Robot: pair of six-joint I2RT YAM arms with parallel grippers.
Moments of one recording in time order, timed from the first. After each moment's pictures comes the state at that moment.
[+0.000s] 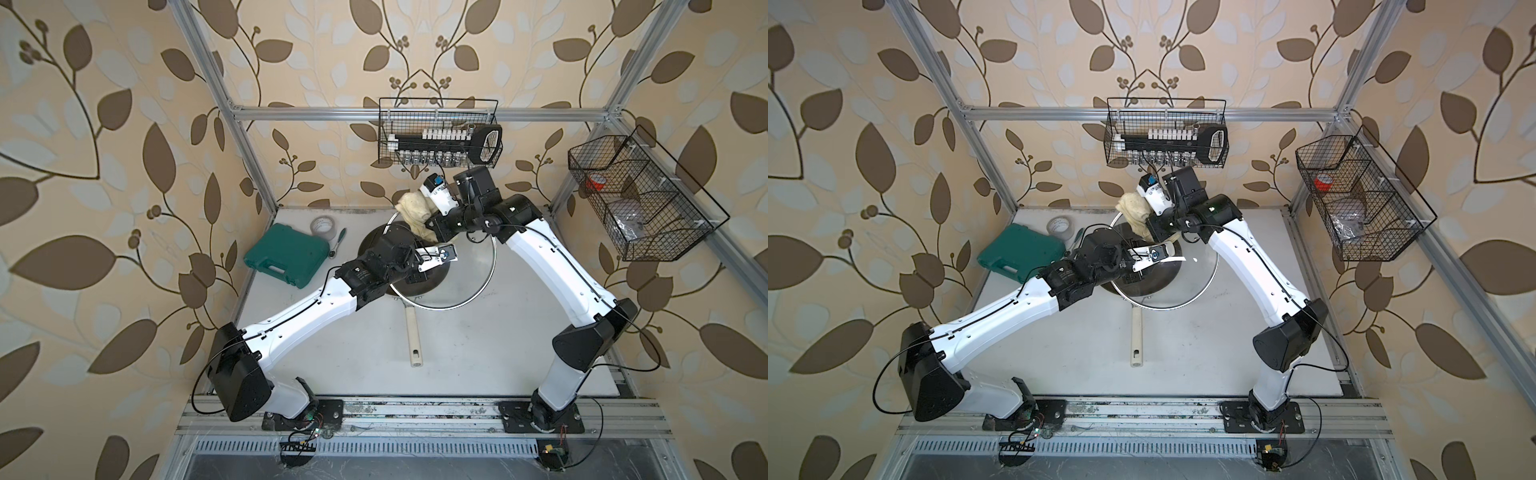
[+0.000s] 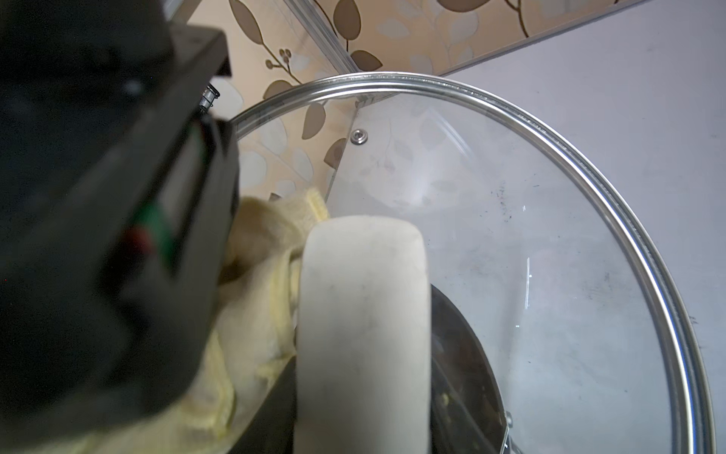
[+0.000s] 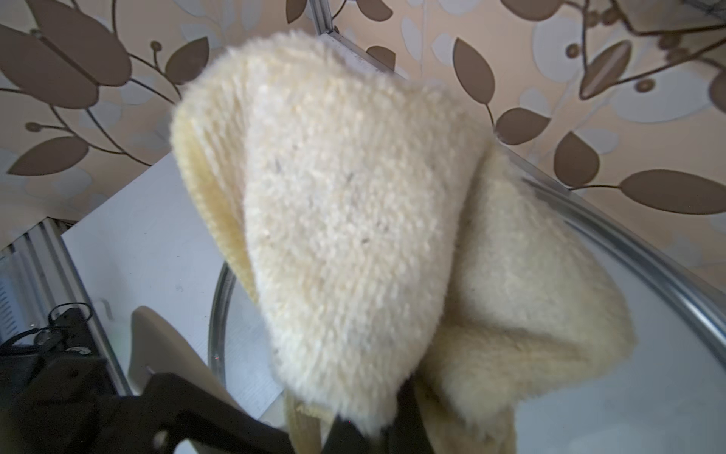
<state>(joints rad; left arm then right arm) -0.78 1.41 1.26 -0.25 0.03 0.74 0.55 1.79 2.05 -0.99 -0.18 -0.04</state>
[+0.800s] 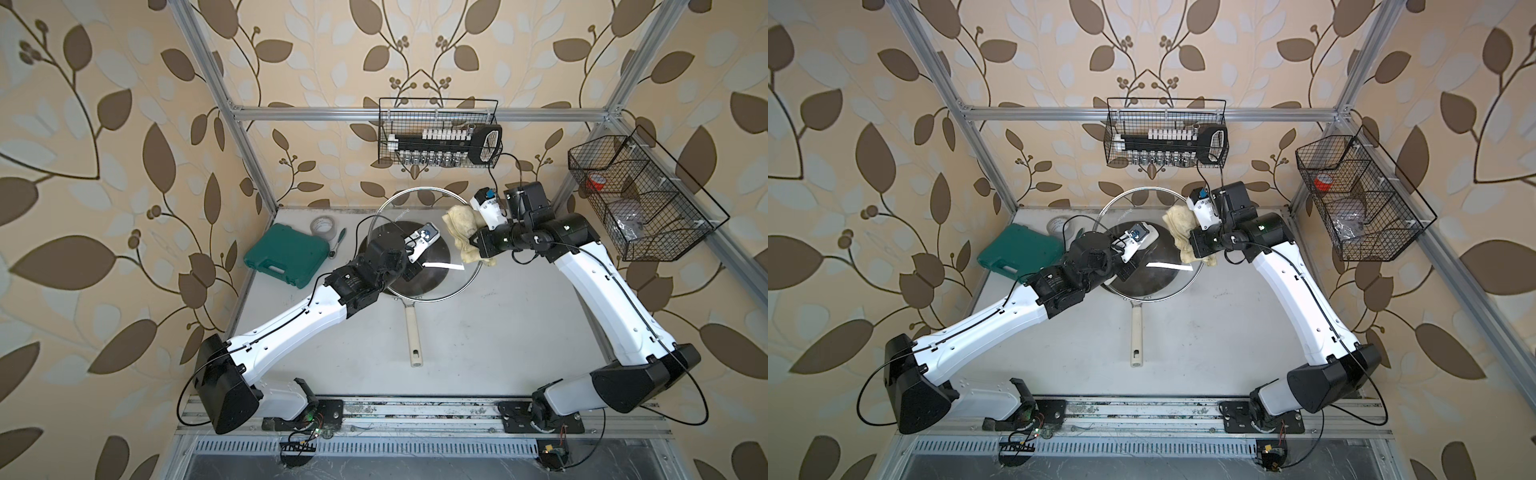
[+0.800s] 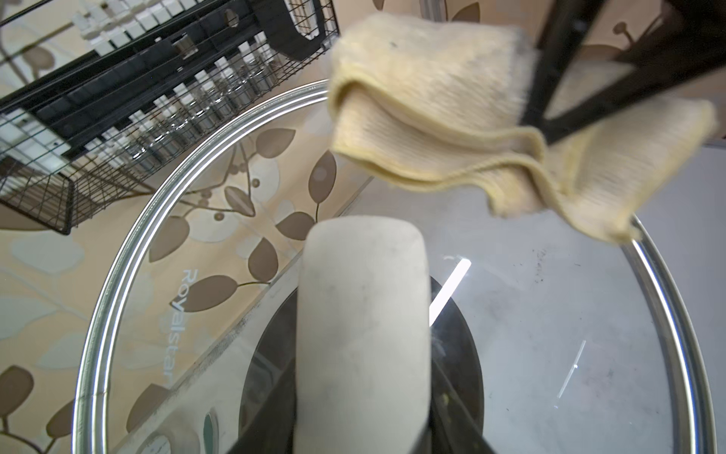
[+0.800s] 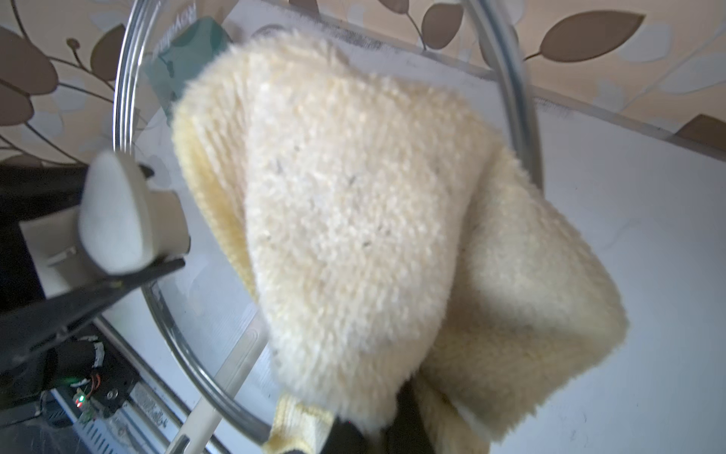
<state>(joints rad) -0.79 1.33 1.22 -0.20 -0.21 0.28 0.40 1.45 1.70 -1.09 -0.17 0.03</state>
